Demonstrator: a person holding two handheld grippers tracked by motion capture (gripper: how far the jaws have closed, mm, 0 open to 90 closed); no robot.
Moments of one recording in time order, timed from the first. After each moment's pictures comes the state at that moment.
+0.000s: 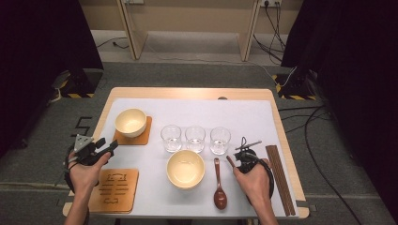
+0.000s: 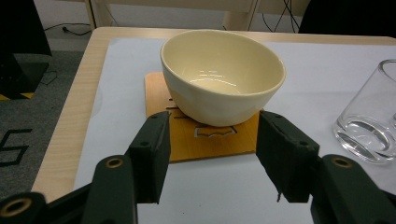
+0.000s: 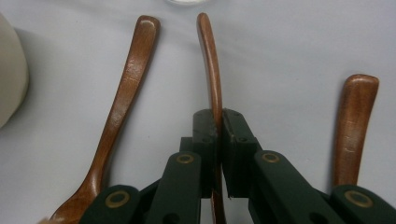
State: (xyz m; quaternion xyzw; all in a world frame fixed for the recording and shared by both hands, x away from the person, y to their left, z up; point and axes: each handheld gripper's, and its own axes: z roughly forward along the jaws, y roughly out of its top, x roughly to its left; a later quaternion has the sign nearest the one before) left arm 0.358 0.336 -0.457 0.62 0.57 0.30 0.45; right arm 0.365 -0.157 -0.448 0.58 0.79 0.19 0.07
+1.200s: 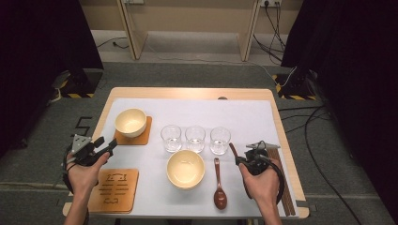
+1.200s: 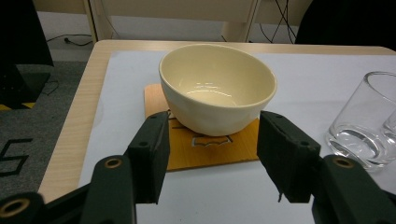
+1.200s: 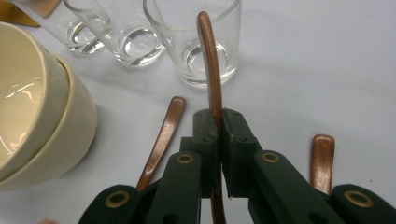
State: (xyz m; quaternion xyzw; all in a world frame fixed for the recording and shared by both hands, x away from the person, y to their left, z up) left arm 0.352 0.335 -0.450 0.62 0.56 0.31 0.46; right arm 0.343 -0.175 -0.417 0.55 0.75 0.34 0.13
